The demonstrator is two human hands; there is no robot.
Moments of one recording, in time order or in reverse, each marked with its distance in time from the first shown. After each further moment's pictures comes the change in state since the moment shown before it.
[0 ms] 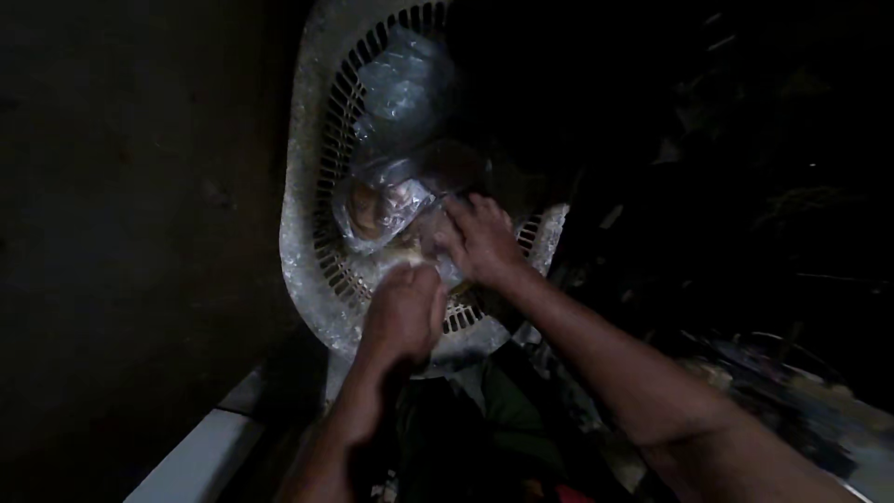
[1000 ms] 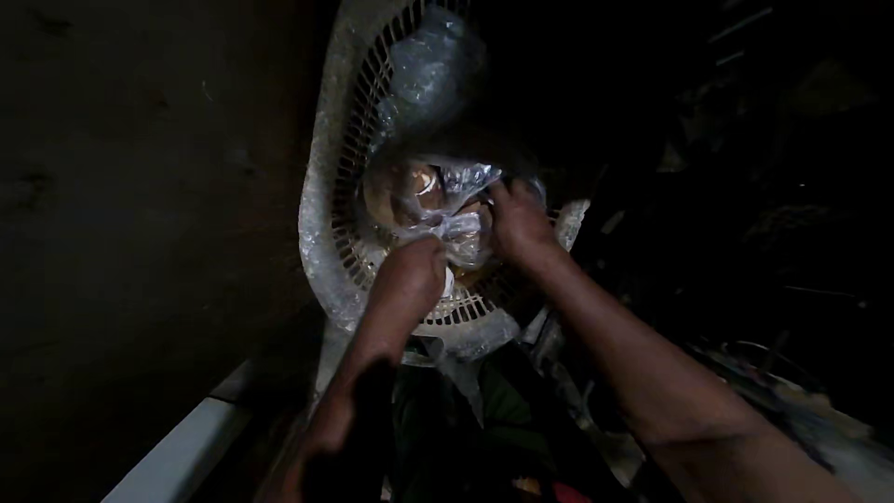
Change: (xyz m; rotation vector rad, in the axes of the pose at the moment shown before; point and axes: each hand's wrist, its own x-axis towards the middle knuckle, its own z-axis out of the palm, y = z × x) left_hand 0.015 -0.018 -0.010 -0.179 -0.171 -0.347; right_hand 0.011 -0.017 -0.022 -0.211 -0.078 0.179
